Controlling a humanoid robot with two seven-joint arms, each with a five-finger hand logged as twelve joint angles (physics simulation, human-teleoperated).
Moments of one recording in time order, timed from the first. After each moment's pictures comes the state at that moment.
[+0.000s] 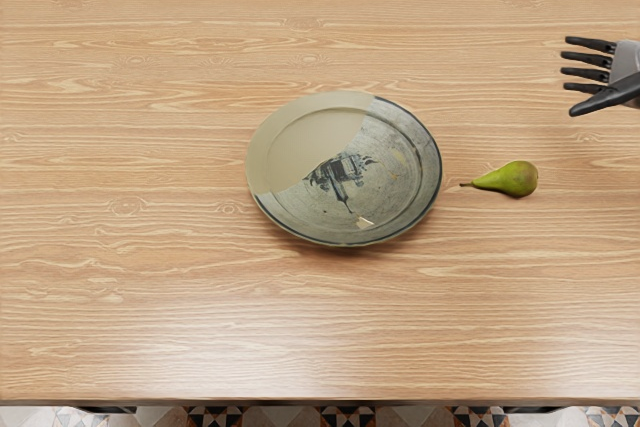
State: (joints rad) left arm 0.03 0.00 -0.06 -0.40 0.07 0.29 -0.09; right arm 1.03 -0.75 0.41 0.62 -0.03 0.61 -0.25
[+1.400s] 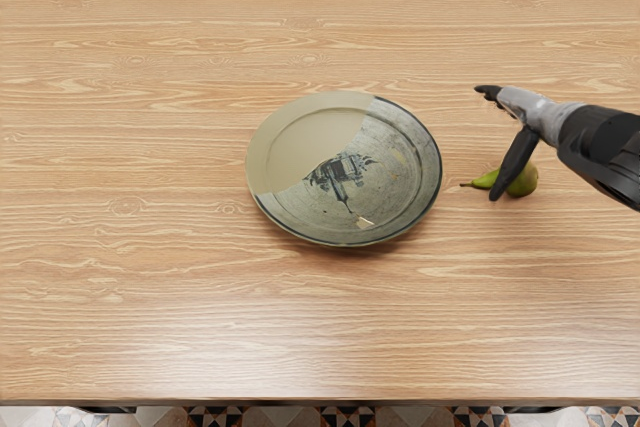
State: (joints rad) left arm 0.03 0.00 -0.06 -0.40 0.07 0.29 -0.09; right arm 1.06 -0.79 0.28 1.56 -0.86 -0.16 -0.61
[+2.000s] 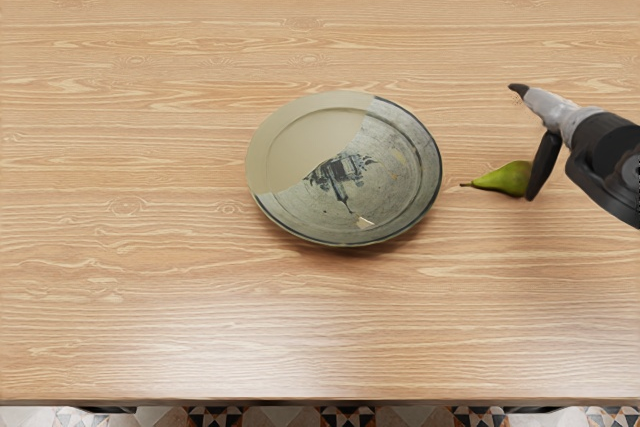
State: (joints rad) left arm 0.03 0.00 -0.06 -0.40 0.07 0.29 -0.09; right arm 1.25 -0.79 -0.09 1.52 -0.92 -0.33 -0.61
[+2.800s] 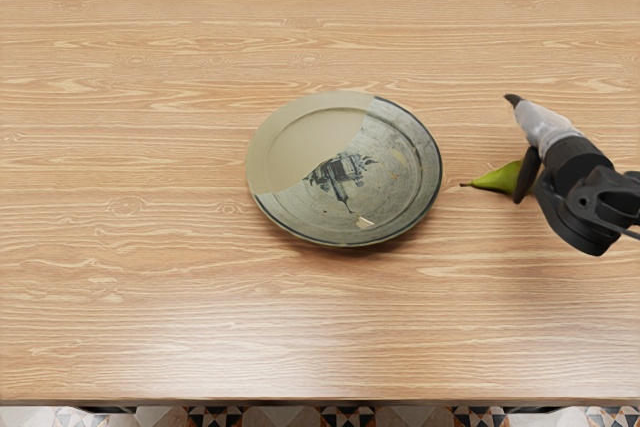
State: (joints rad) left arm 0.03 0.00 -0.06 -0.40 0.07 0.29 -0.09; right arm 1.19 -0.63 -0.18 1.37 -0.98 -0.51 -0.61
